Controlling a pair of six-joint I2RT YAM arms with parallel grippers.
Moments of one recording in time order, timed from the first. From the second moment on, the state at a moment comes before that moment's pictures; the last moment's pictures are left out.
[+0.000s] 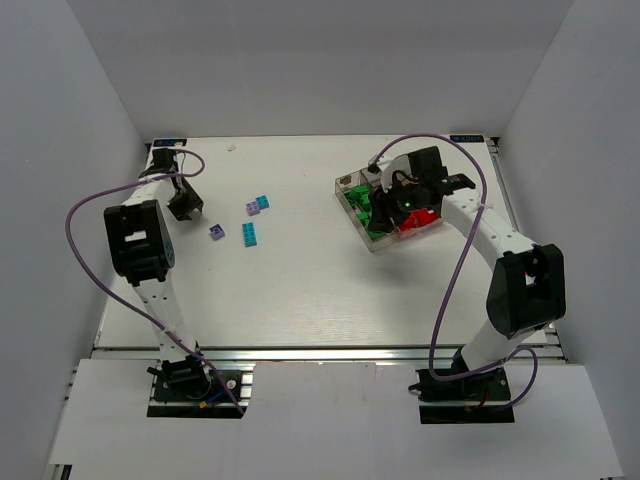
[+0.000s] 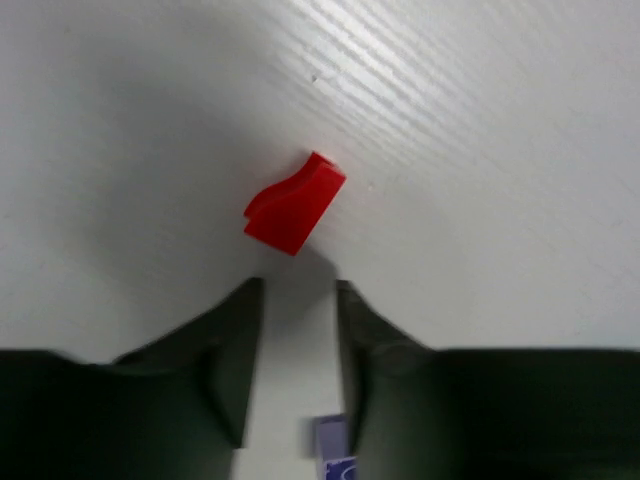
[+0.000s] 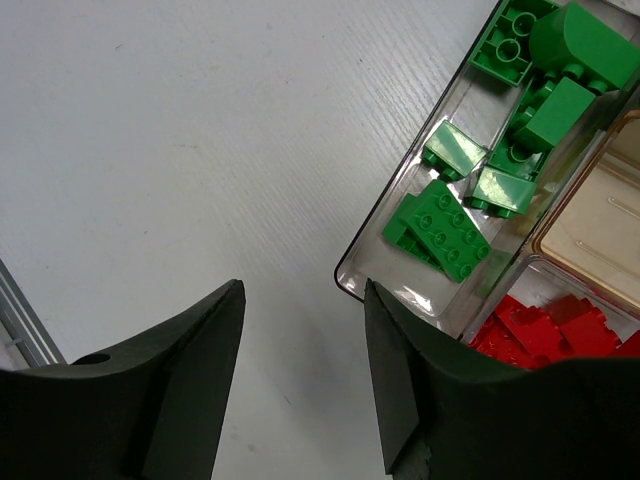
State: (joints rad) left arm 0.19 2.15 1.62 -0.55 -0.04 -0.45; right arm 0.33 1.64 1.33 -0.62 -0.59 -0.40
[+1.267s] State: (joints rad) left arm 0.19 2.24 1.75 -0.55 -0.18 -0.43; right arm 0.33 1.65 1.34 -0.64 -0.58 -0.43
